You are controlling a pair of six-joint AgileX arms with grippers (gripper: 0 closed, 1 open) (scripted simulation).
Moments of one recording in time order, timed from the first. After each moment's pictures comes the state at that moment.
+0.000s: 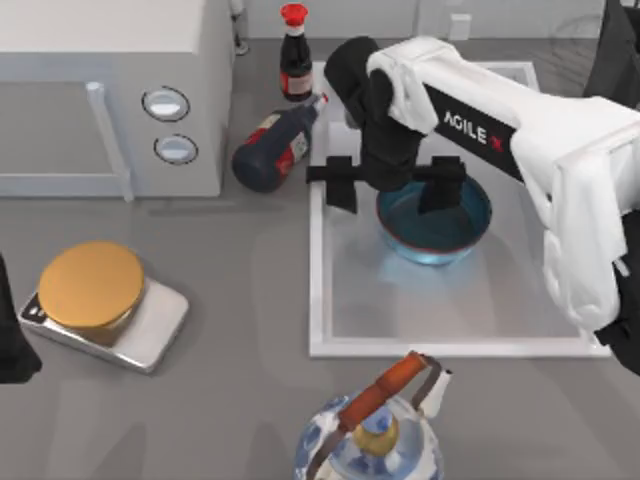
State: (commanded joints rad) left arm 0.00 0.00 0.00 0.00 0.00 0.00; right arm 0.50 2.86 2.51 -1.04 0.11 0.52
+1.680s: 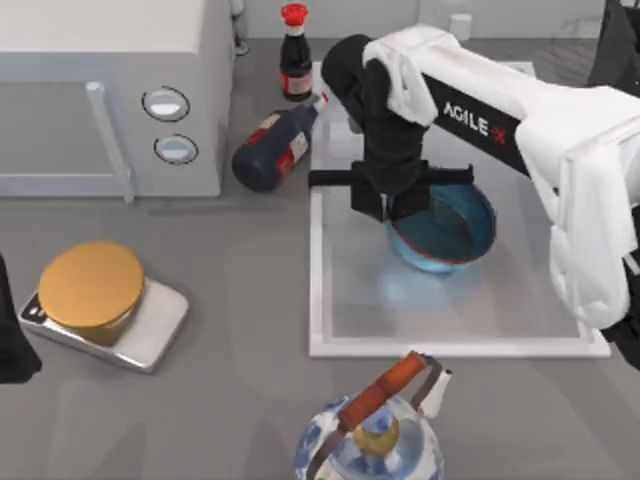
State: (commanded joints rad) left arm 0.00 0.00 0.00 0.00 0.00 0.00; right arm 0.51 2.78 2.45 -1.14 0.12 0.55
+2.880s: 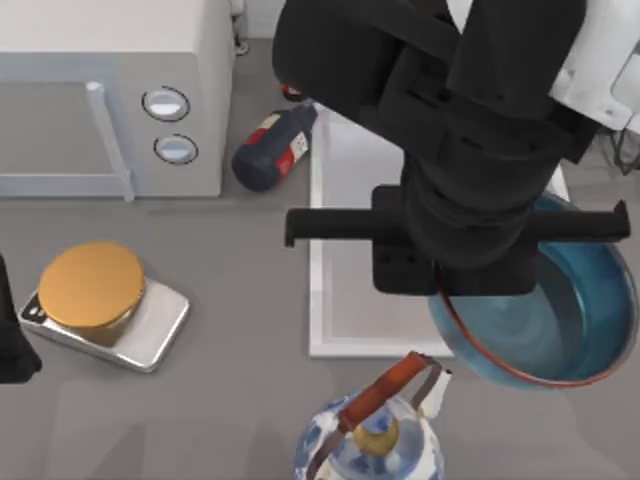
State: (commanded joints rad) left arm 0.00 0.00 0.00 0.00 0.00 0.00; right arm 0.98 1.75 1.87 -1.57 0.17 0.99
